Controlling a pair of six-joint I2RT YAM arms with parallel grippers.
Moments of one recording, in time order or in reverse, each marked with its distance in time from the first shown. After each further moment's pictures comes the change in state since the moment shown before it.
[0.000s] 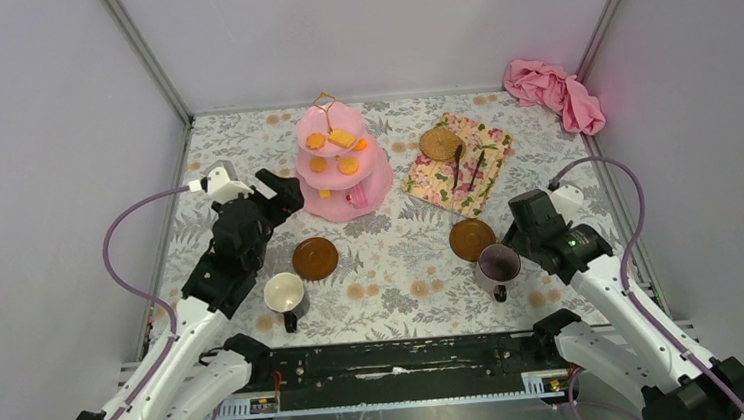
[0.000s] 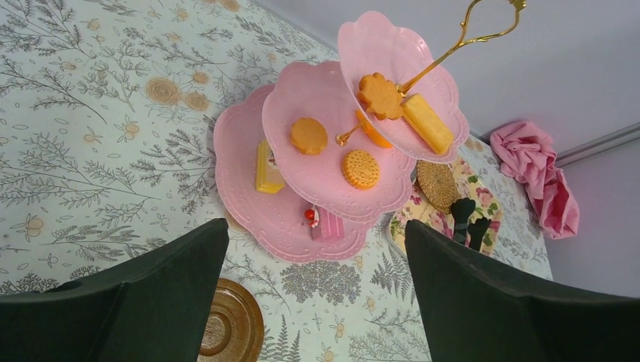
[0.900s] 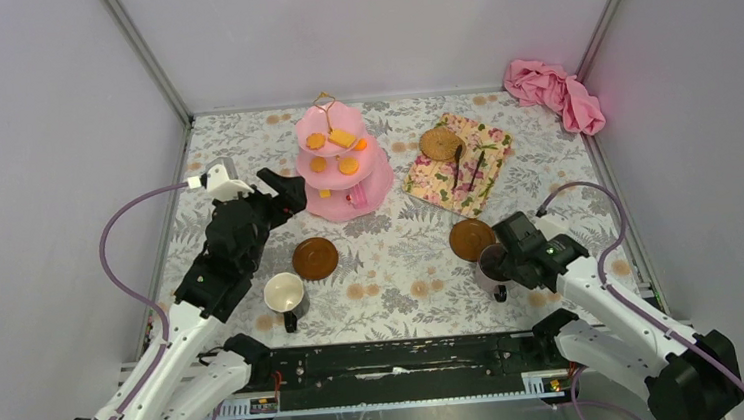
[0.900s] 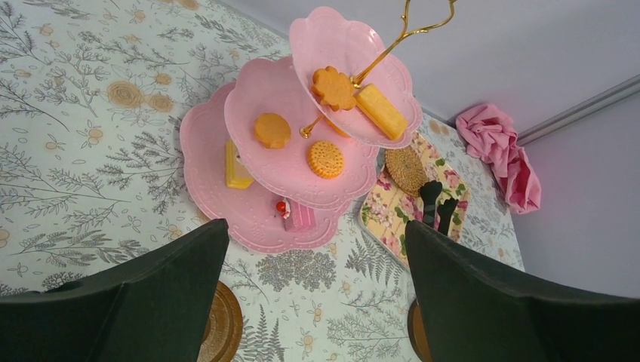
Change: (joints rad) left arm -0.029 -0.030 0.049 -0.037 0.058 0.011; right arm 0.102 0.047 -0.170 -0.010 -0.055 0.199
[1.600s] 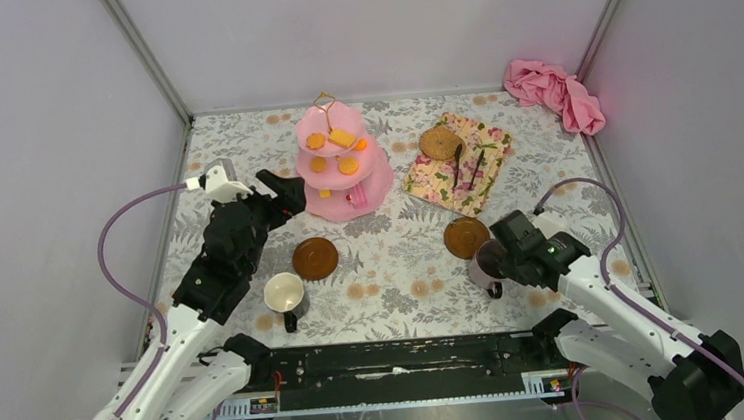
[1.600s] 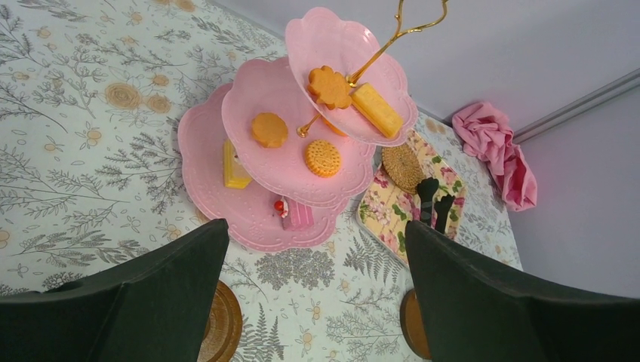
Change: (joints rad) left arm -0.005 -0.014 0.000 -0.008 0.000 0.006; right arm 0.023 0.004 0.022 -0.029 -0.002 0.003
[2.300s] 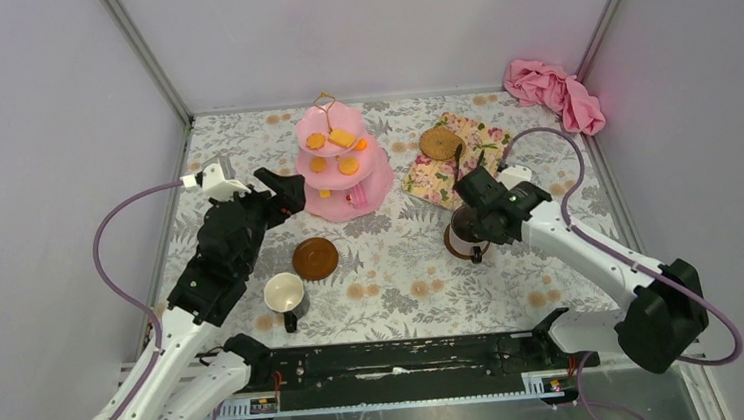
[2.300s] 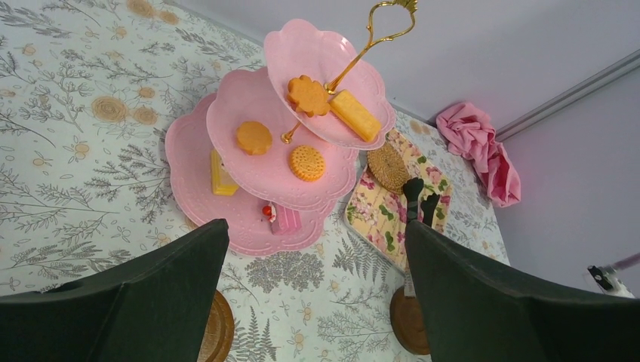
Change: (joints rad) left arm -0.011 -0.011 0.034 -0.010 0.021 0.018; right arm 0.079 0.357 0.386 -0.039 0.082 -0.083
